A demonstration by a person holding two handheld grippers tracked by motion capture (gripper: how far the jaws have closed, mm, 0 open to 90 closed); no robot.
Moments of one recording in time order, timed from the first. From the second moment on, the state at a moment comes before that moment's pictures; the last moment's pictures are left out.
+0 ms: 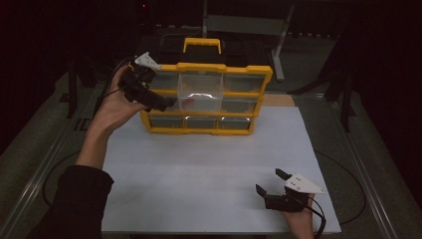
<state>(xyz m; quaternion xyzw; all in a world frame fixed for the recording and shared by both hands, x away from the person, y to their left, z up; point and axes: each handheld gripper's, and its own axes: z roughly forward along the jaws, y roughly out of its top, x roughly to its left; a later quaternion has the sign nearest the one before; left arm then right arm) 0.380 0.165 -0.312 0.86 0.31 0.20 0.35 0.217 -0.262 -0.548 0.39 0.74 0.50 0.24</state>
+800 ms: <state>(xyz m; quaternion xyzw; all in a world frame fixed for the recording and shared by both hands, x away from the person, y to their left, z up) 0.306 0.230 -0.460 0.80 0.39 0.26 0.37 0.217 -0.258 -0.549 0.38 0.75 0.49 0.25</state>
